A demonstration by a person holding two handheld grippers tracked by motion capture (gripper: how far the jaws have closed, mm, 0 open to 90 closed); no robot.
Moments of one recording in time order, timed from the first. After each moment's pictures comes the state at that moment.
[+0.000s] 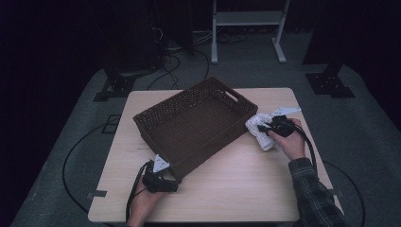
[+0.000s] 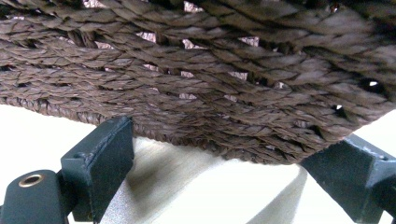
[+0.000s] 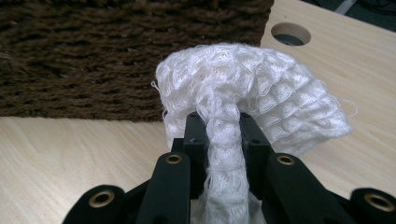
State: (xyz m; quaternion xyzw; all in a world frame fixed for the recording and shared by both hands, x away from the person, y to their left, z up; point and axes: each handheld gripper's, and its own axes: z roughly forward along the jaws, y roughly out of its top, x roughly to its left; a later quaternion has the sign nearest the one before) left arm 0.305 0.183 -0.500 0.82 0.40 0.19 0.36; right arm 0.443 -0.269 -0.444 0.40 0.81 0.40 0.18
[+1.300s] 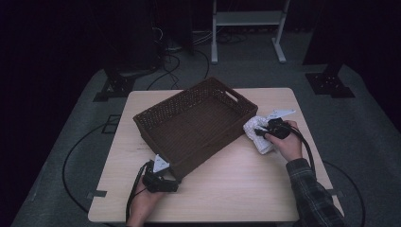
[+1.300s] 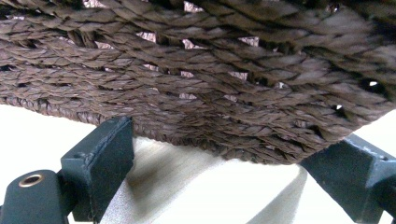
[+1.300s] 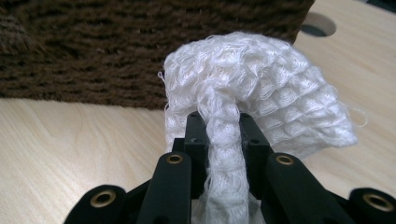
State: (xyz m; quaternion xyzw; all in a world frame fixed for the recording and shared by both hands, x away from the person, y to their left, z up) left arm 0.305 0.183 -0.500 0.82 0.40 0.19 0.36; right arm 0.440 -0.257 -0.452 0.39 0.82 0.38 0.16
